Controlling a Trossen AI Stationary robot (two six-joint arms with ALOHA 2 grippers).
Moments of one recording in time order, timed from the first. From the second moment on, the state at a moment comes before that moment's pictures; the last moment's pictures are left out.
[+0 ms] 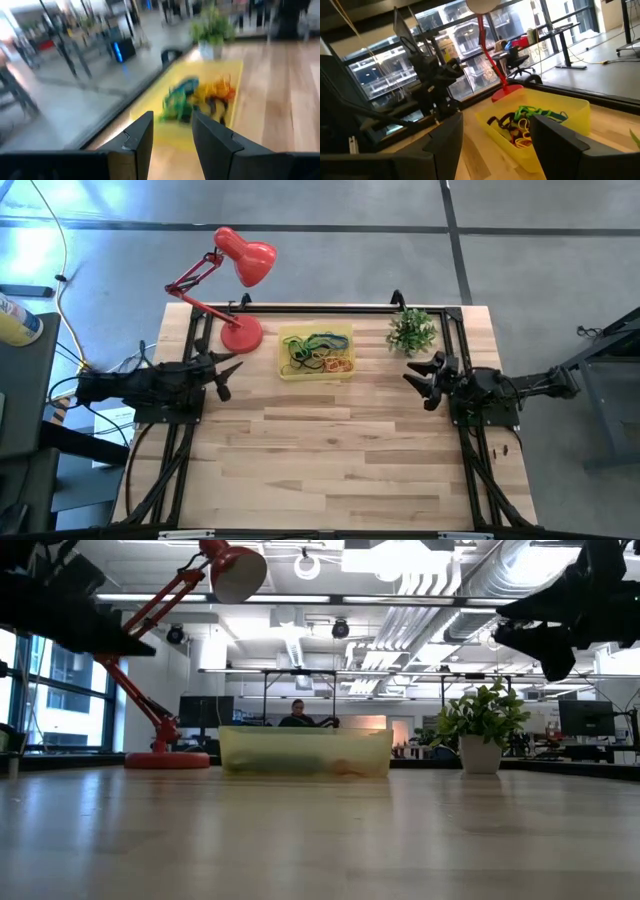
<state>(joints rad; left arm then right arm) 0.05 0.01 0.16 -0.38 -0.64 0.11 0.16 0.05 0.01 0.13 0.49 0.35</state>
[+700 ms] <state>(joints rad) 0.05 0.04 0.01 0.05 -0.20 0.27 0.20 0.06 0.01 0.08 0.43 0.46</state>
